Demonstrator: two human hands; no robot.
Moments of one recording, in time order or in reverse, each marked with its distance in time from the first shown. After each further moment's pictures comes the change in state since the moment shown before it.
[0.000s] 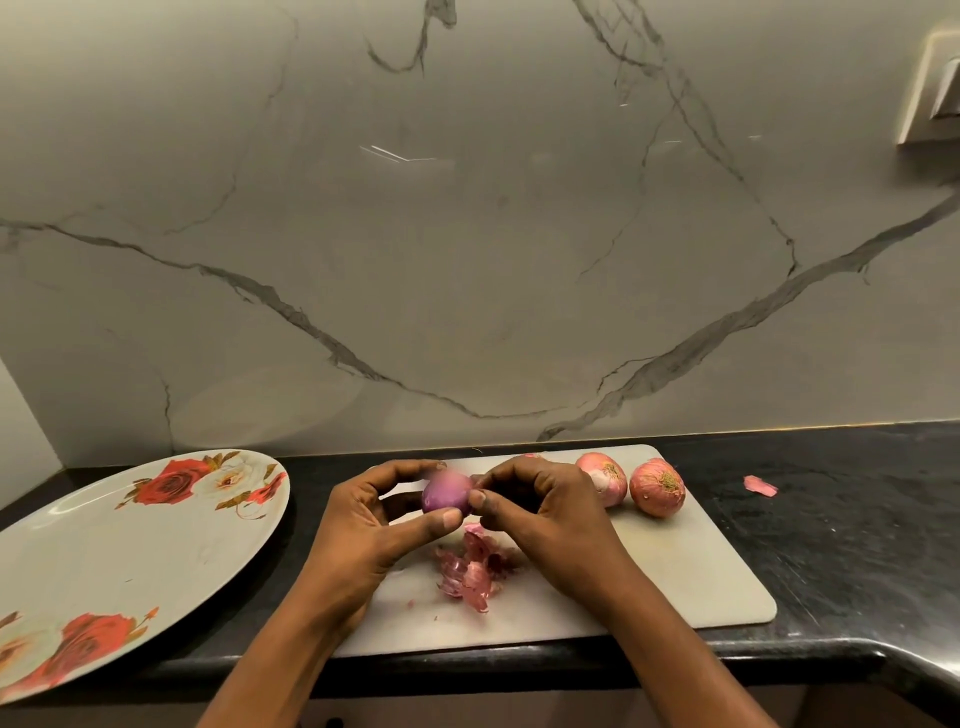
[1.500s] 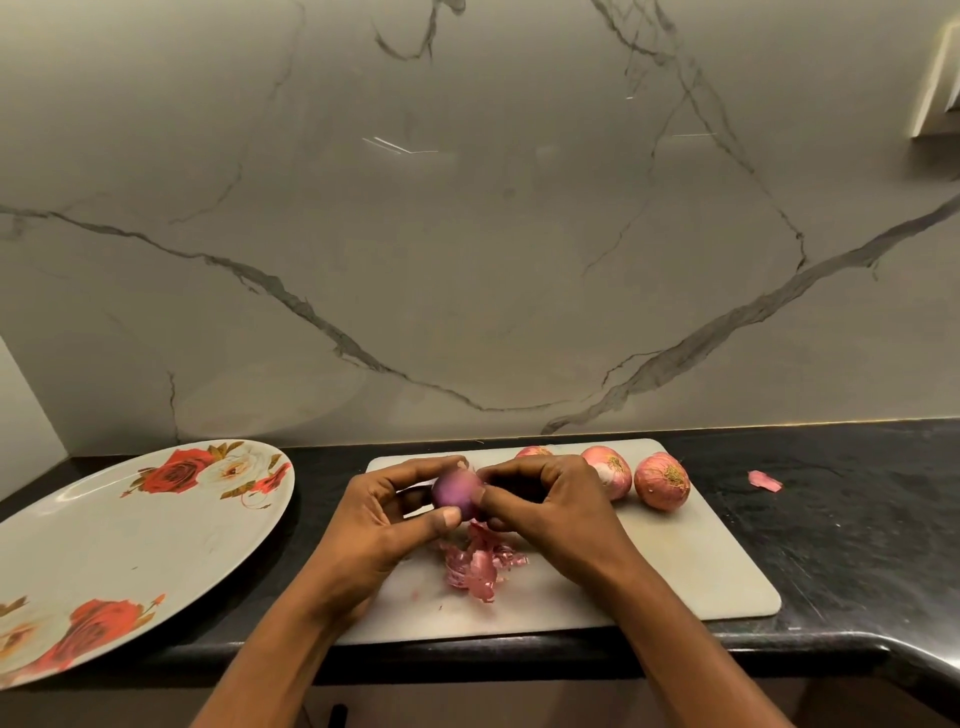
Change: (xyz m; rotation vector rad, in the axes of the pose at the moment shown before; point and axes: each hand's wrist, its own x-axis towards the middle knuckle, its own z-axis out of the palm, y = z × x) left_hand 0.001 -0.003 -0.003 -0.052 -0.141 -0.016; right_hand -0.001 -0.008 -0.001 0.130 -0.021 0.135
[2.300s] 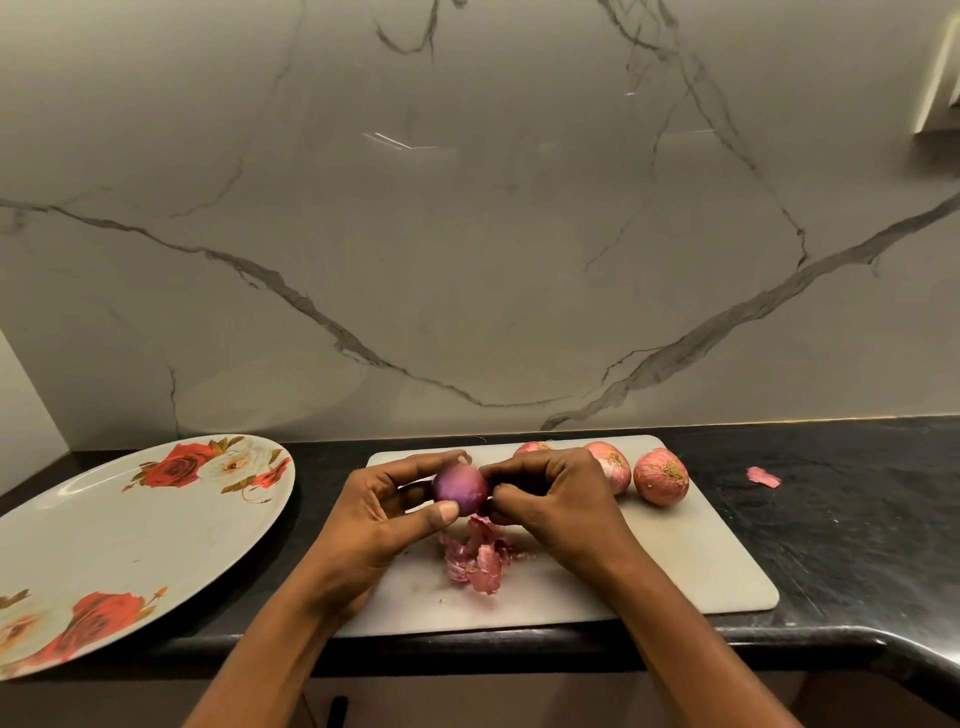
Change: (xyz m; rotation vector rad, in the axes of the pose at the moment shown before) left_hand -0.003 0.004 0.000 -0.008 0.006 0.007; right_hand 0.002 0.001 -0.001 -0.059 0.015 -0.026
